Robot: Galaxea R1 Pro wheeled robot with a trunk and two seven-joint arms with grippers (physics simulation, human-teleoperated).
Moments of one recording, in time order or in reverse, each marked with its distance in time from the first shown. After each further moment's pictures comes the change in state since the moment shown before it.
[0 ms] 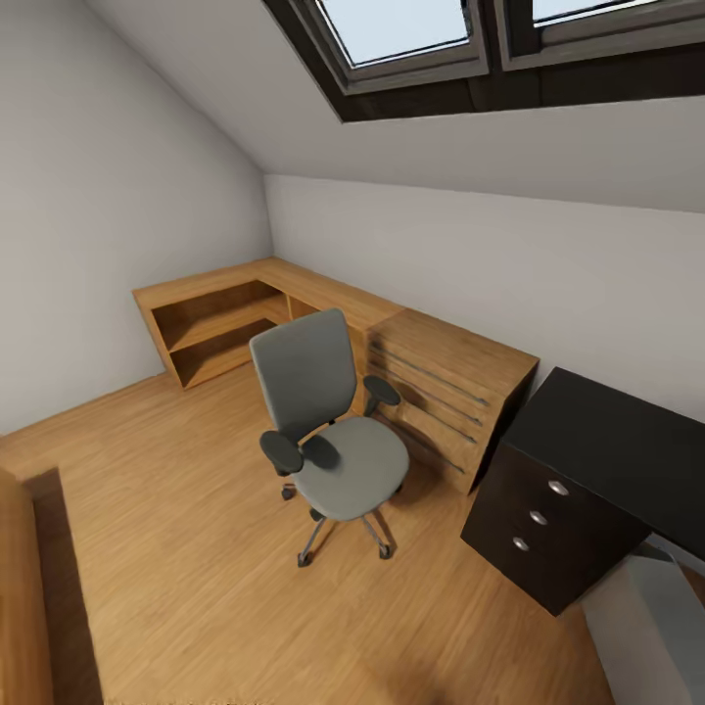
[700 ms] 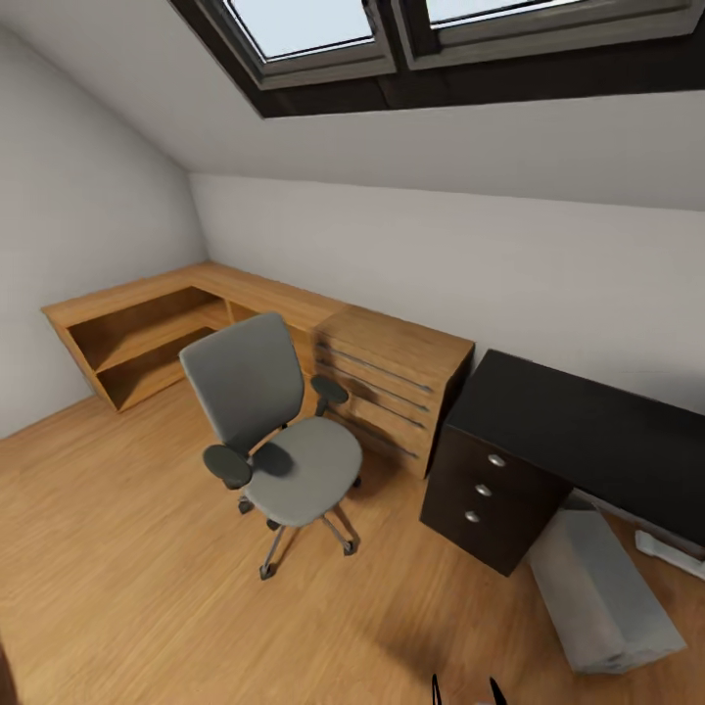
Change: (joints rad) left arm 0.000 -0.031 -0.004 0.000 -0.004 0.001 -0.007; right arm -0.086 0.094 -0.009 0.001 -0.095 0.000 -0.005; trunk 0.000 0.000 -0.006
